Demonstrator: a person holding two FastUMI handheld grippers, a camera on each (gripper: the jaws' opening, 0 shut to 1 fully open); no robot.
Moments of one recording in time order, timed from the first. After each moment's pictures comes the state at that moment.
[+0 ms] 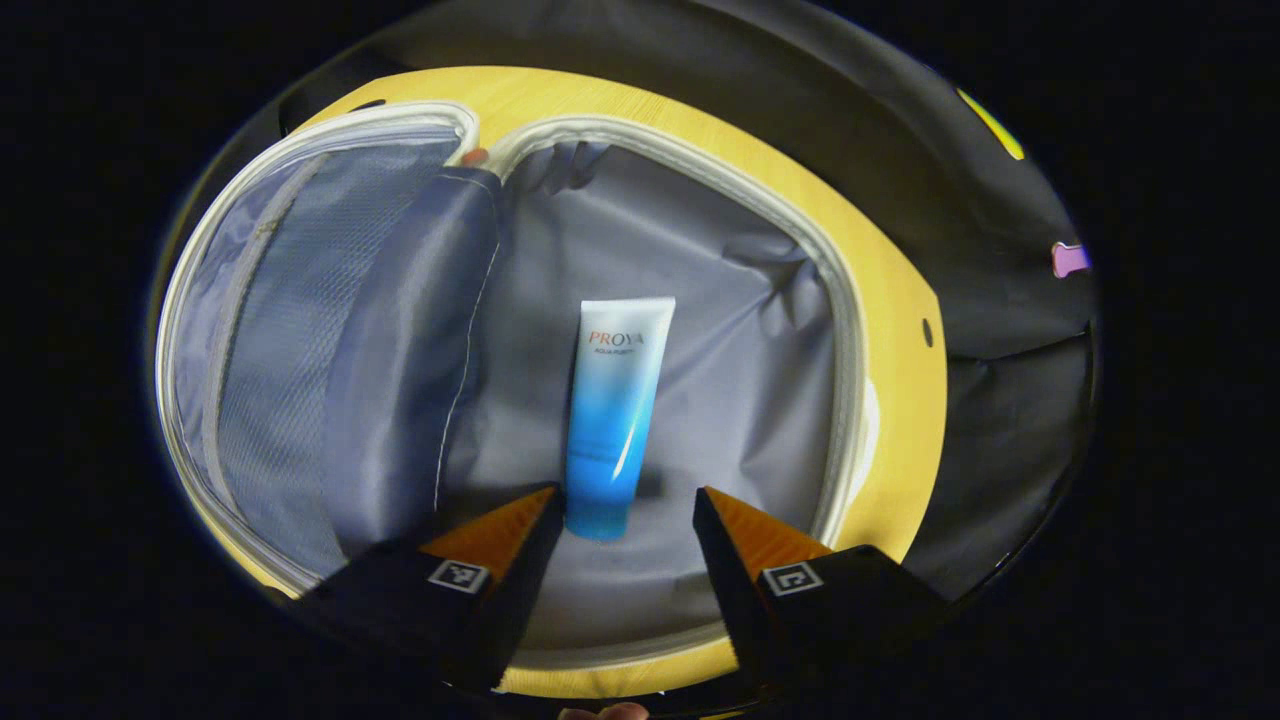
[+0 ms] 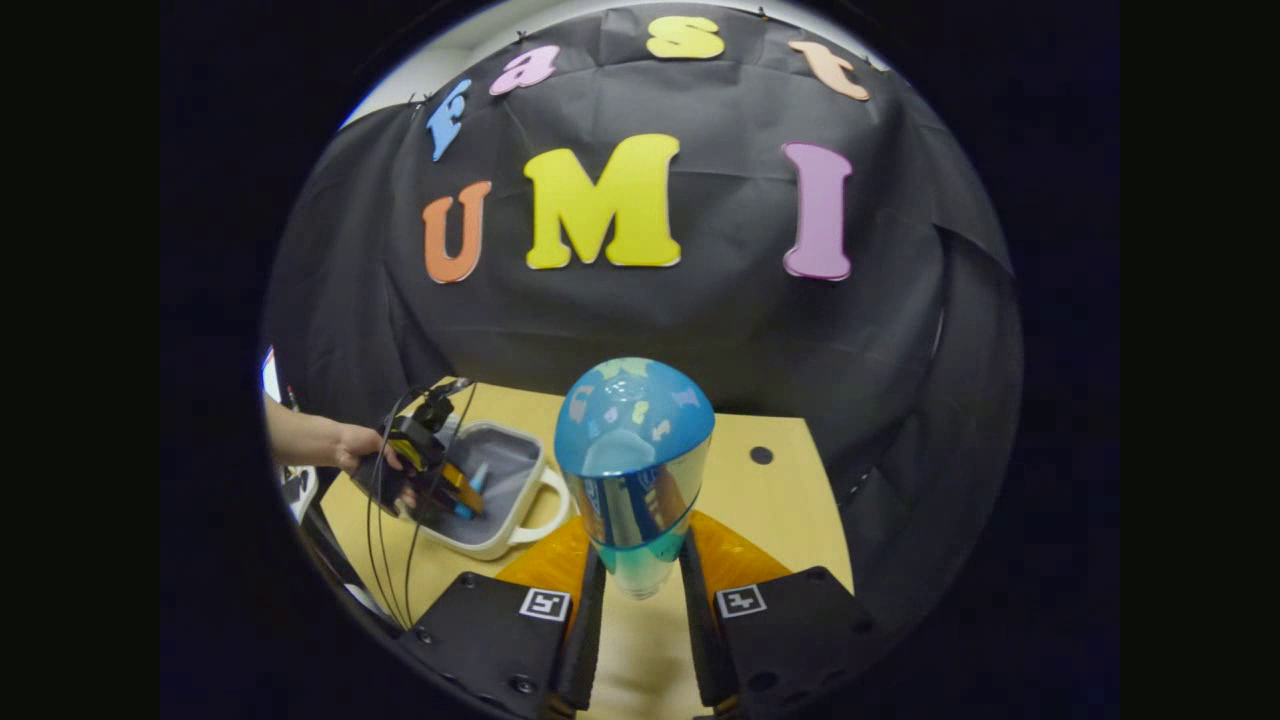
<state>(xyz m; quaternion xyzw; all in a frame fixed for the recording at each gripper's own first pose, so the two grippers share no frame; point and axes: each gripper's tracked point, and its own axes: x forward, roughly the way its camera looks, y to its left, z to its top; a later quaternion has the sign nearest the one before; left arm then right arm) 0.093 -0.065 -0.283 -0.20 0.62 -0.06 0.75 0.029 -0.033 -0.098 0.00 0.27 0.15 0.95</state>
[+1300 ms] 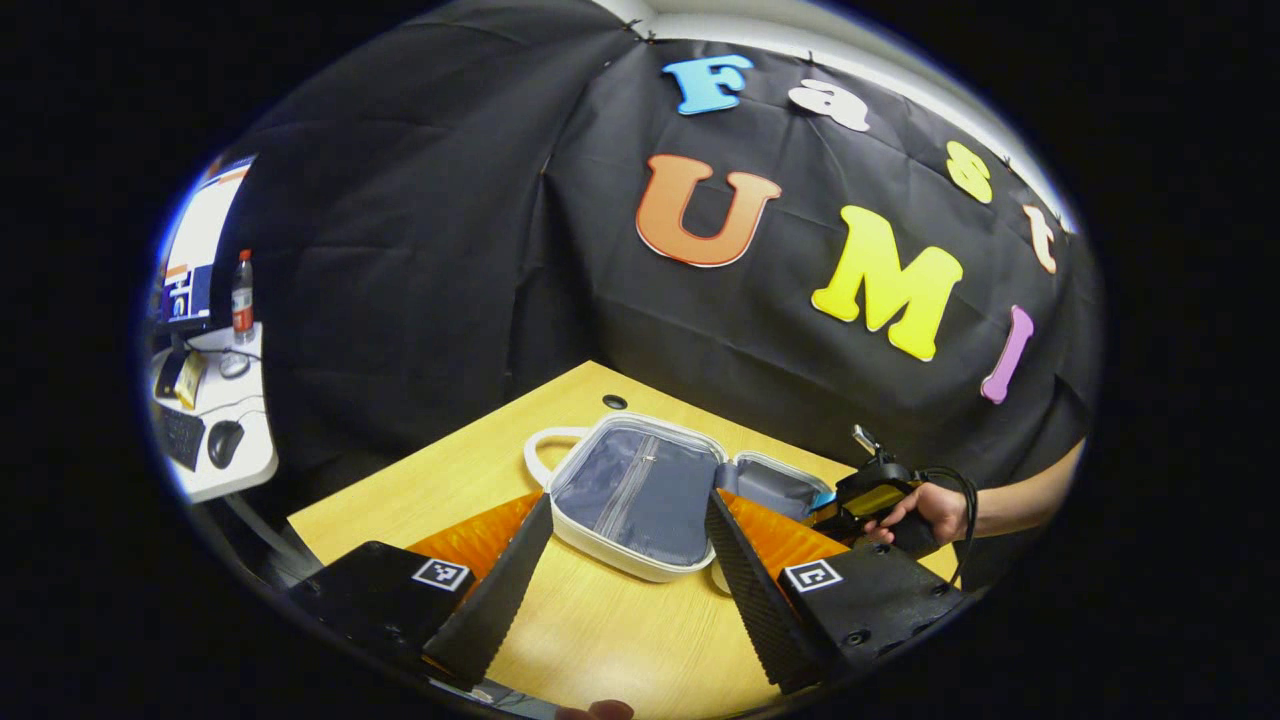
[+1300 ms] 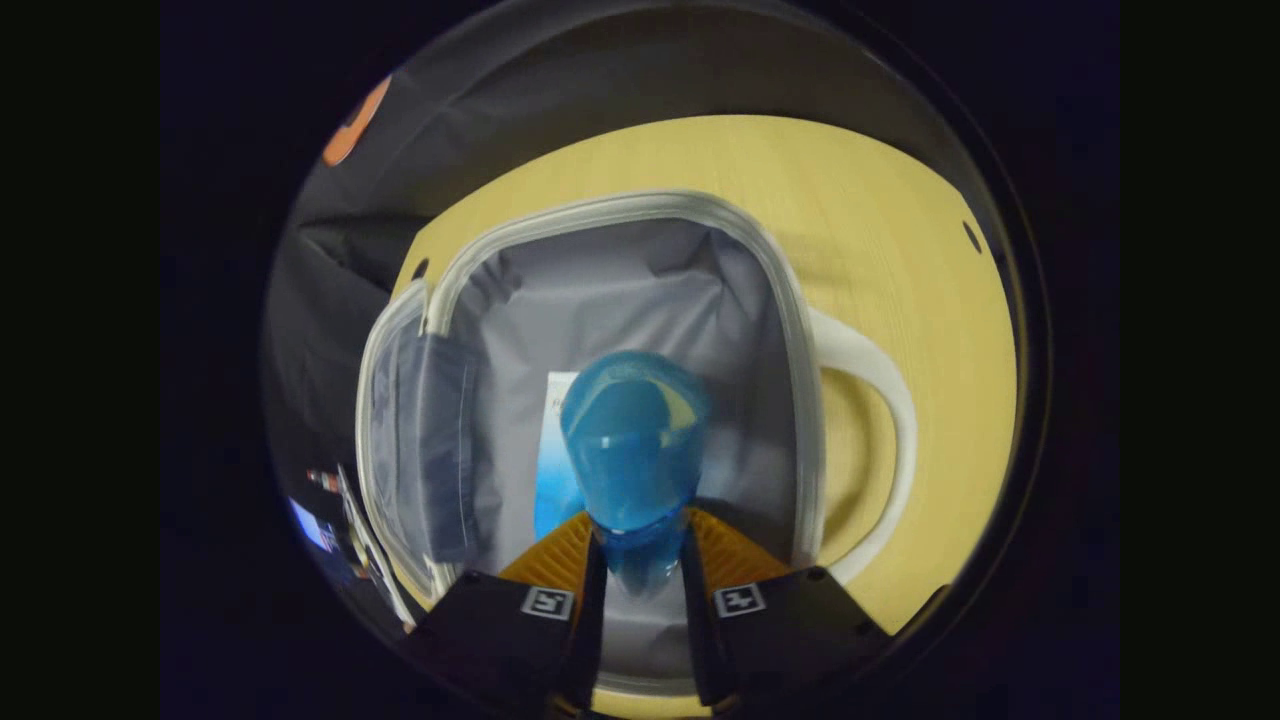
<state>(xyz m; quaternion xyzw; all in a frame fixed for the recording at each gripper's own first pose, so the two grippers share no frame) -0.011 0.168 -0.070 -0.19 0.19 0.12 0.96 0.107 0.249 -0.363 0.12 0.65 0.11 0.74</state>
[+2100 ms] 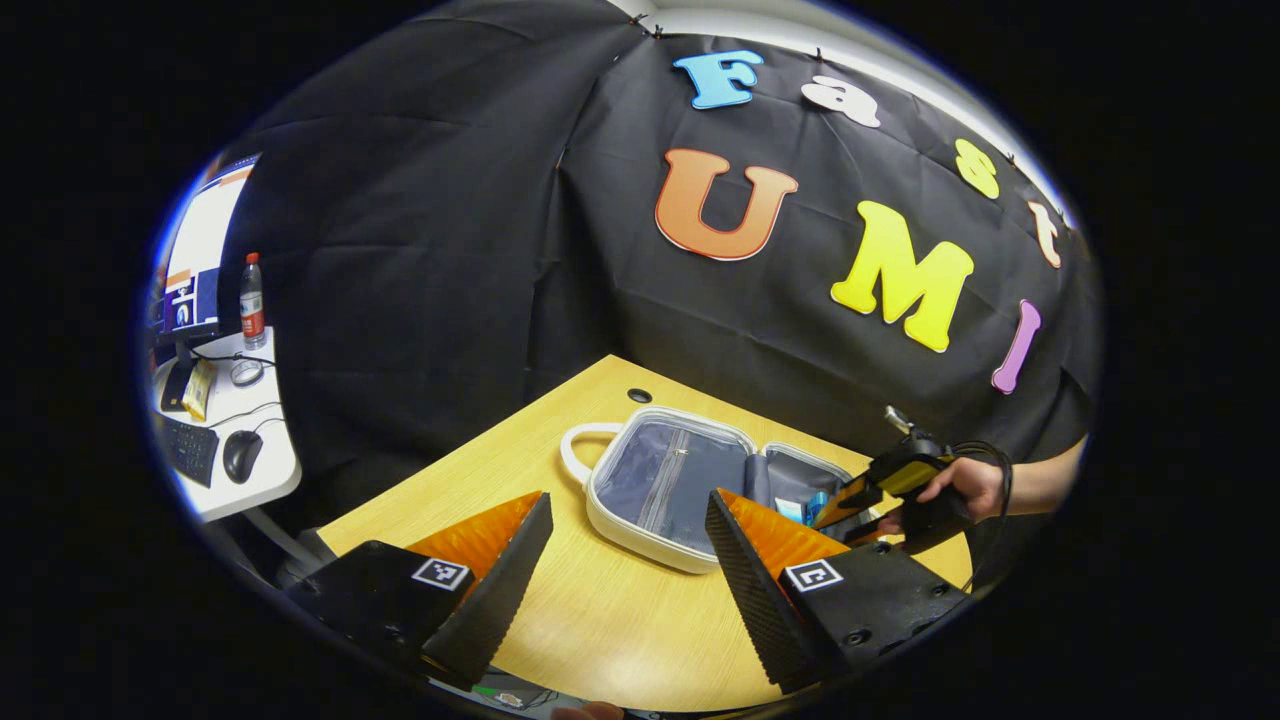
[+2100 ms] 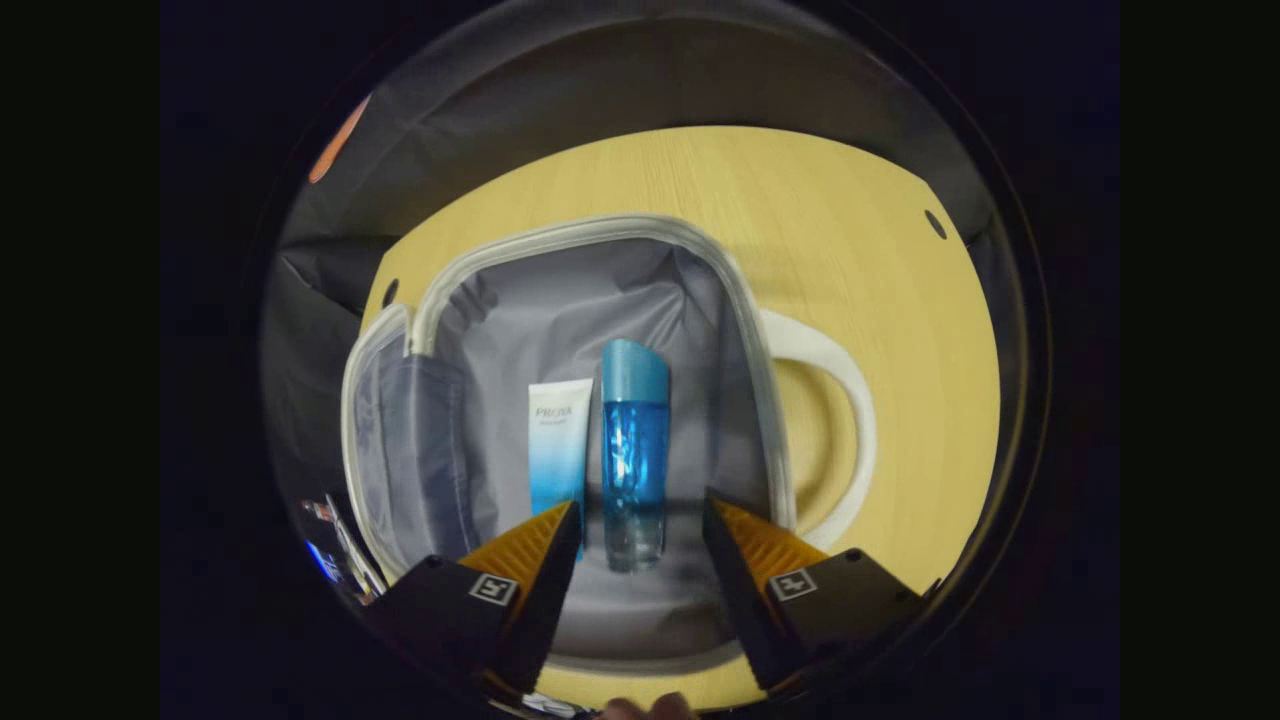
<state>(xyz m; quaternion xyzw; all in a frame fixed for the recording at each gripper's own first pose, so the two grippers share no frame) -0.024 0.199 -0.080 -0.16 0.20 0.12 0.96 0.087 0.230 -0.323 0.08 0.63 0.06 0.77</state>
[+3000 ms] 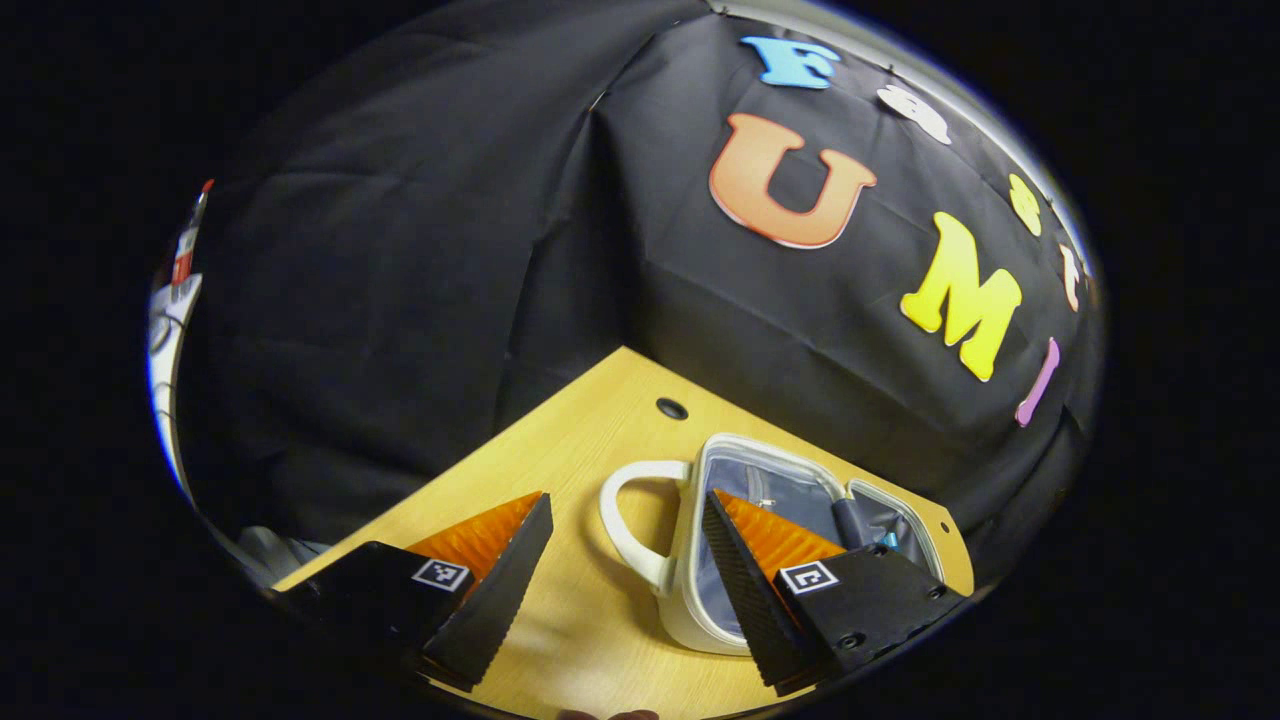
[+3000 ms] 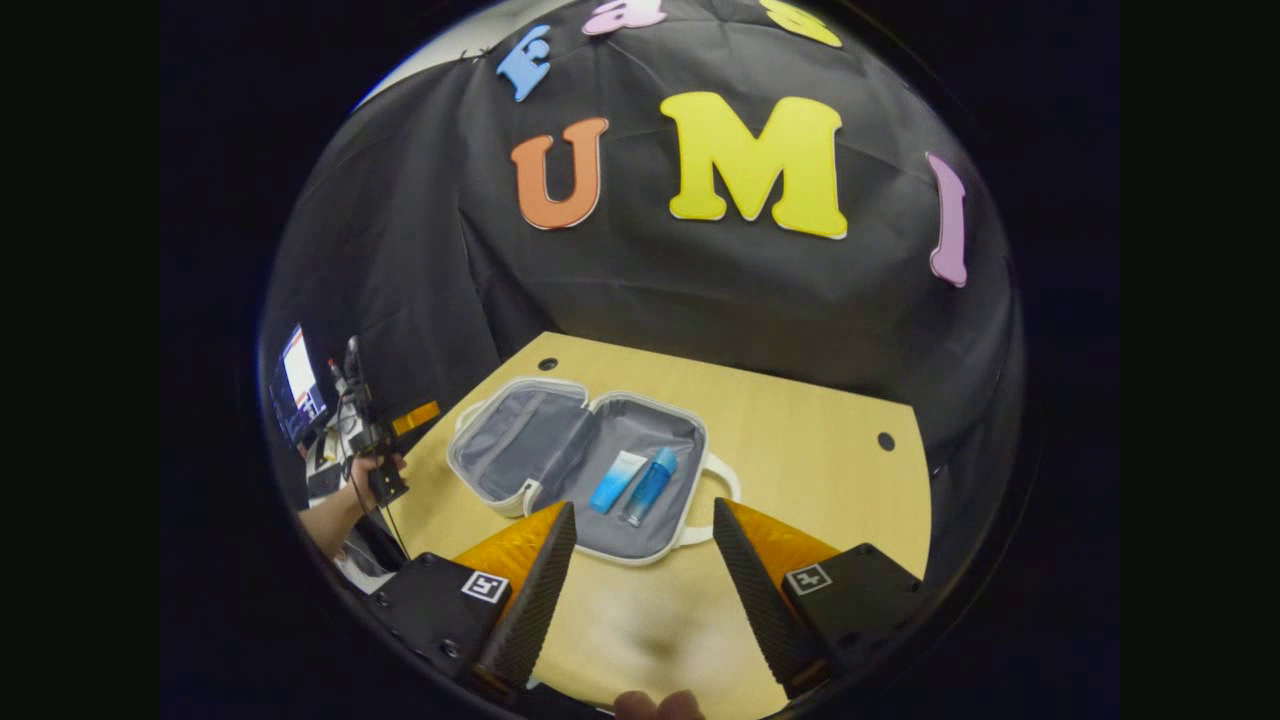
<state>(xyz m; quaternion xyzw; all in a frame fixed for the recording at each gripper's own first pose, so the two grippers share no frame) 0.125 0.301 -0.211 -0.25 0.22 0.07 0.94 0.000 0.140 -0.101 -0.05 0.33 0.24 0.91</state>
